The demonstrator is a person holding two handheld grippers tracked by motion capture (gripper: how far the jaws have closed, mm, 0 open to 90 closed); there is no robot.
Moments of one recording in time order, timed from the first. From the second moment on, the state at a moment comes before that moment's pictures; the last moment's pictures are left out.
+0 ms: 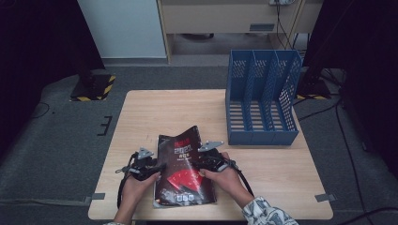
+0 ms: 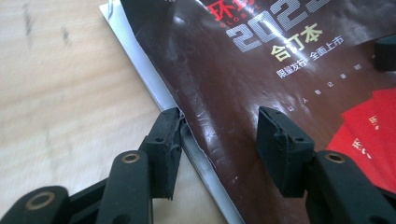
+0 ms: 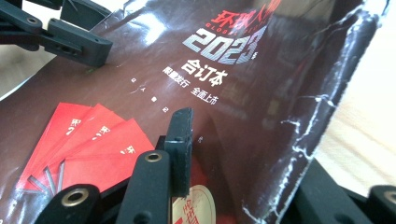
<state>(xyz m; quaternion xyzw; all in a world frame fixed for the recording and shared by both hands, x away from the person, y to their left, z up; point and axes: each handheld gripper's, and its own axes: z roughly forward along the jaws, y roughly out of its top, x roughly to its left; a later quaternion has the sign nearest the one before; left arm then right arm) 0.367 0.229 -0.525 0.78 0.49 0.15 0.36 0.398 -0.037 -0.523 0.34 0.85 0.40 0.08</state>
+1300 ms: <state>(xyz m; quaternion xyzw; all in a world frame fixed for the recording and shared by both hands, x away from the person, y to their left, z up) 0.366 0.224 -0.524 0.78 0.48 0.19 0.35 0.408 -0.030 -0.518 0.36 0.83 0.42 0.06</state>
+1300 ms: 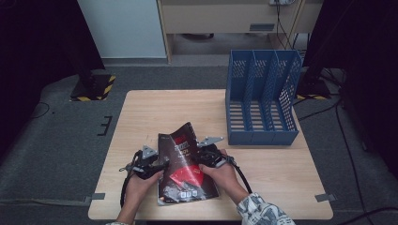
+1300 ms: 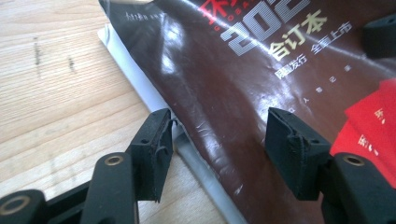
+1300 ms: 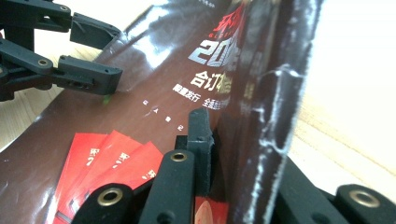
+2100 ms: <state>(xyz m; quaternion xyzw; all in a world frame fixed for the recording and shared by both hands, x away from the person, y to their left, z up) 0.361 0.217 -0.526 0.79 0.47 0.14 0.36 0.419 -0.047 -0.505 0.37 0.82 0.42 0.05</state>
